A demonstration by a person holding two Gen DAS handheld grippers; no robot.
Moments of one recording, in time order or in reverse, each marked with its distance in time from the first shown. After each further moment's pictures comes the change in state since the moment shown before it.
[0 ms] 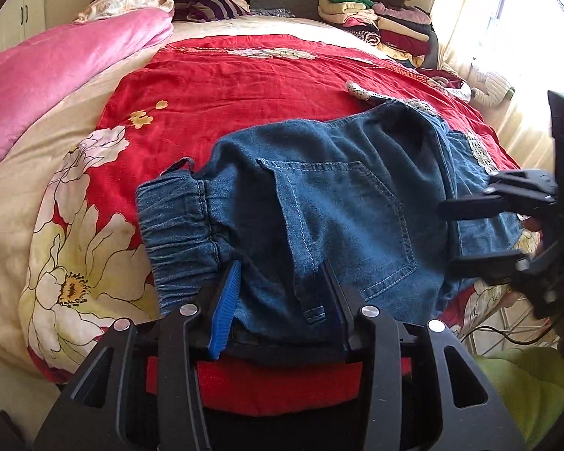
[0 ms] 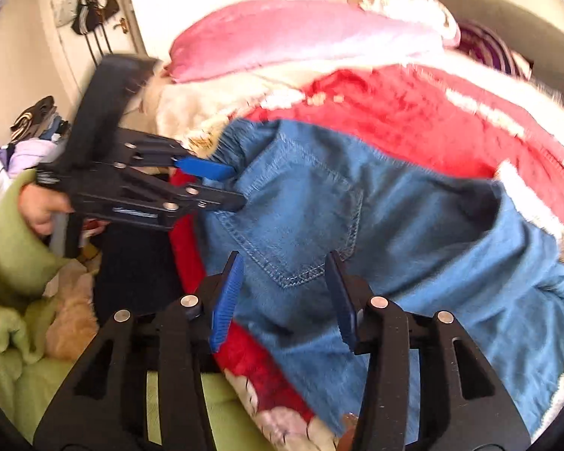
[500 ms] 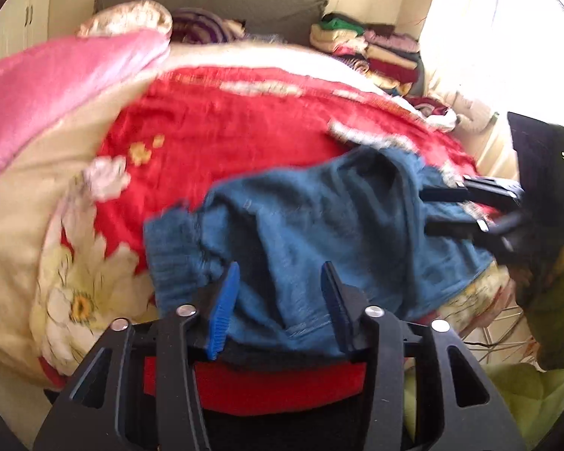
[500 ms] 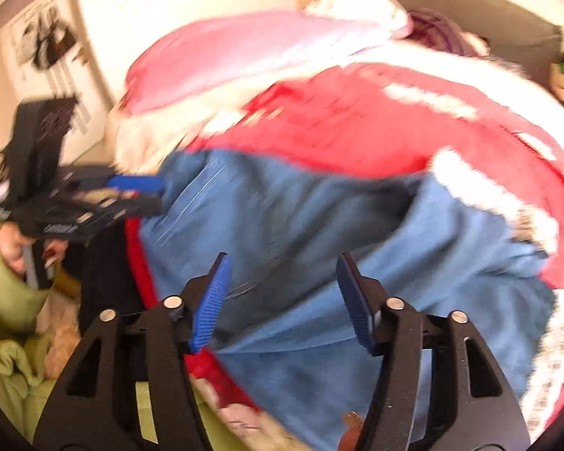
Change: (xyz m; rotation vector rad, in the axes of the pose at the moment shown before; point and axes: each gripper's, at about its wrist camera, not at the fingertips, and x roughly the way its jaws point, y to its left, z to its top) left arm -0.039 -0.005 0.018 -0.014 -0.115 -0.072; right arm -0.057 -0.052 0.005 0.152 -0.102 -0.131
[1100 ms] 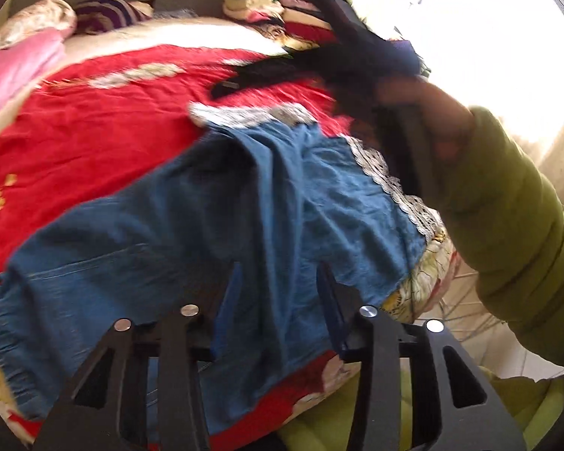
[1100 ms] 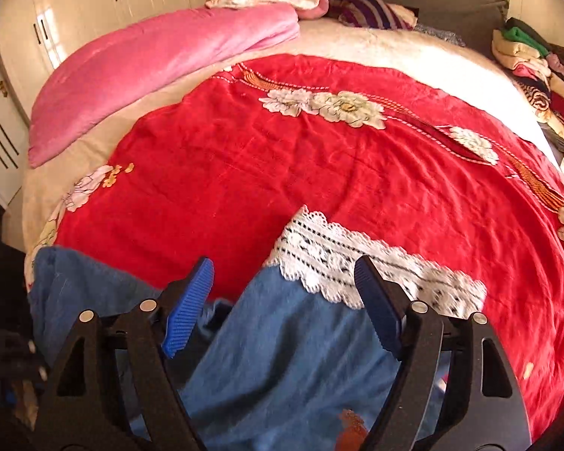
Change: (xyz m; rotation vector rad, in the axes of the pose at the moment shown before) left arm 0.074 -0.106 0.026 0.137 0.160 -0.283; right arm 0.067 -0.117 0.092 0.141 0.115 -0.204
